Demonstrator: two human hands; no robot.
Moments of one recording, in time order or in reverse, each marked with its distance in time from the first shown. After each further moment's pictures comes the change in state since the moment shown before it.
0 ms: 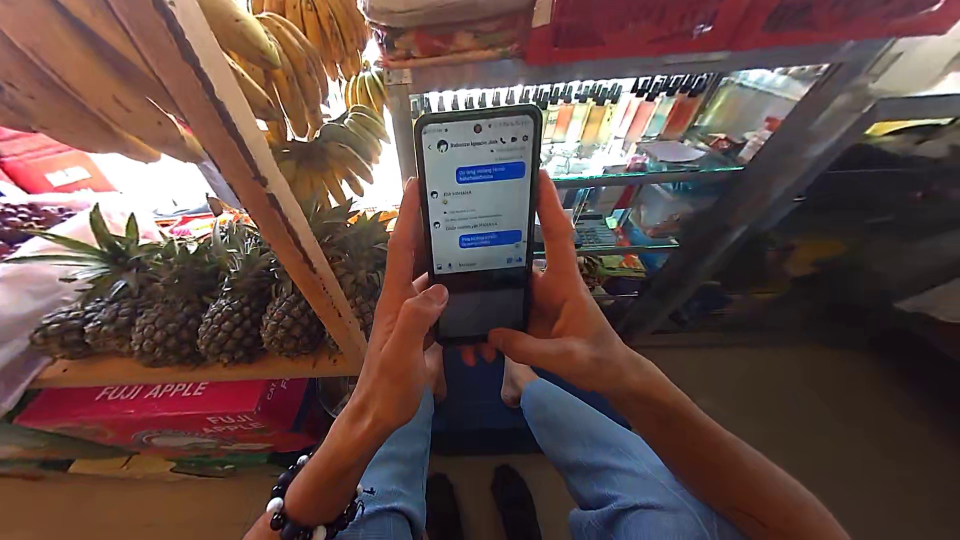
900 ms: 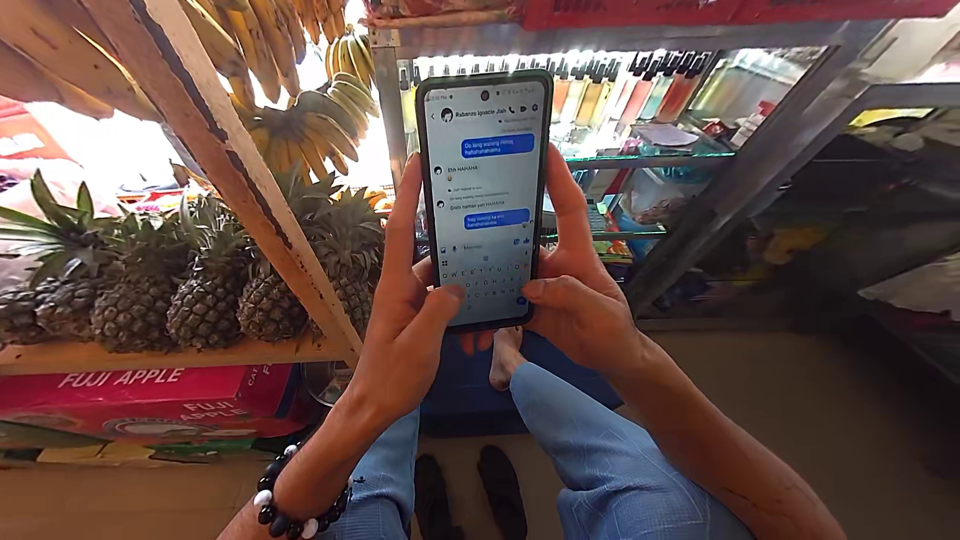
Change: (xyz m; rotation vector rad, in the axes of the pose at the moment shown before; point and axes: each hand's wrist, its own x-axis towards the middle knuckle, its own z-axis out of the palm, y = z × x) left_hand -0.003 -0.005 0.009 -0.008 -0.014 -0.012; right_hand -0.010 -0.003 -0.014 0.027 0.032 0.051
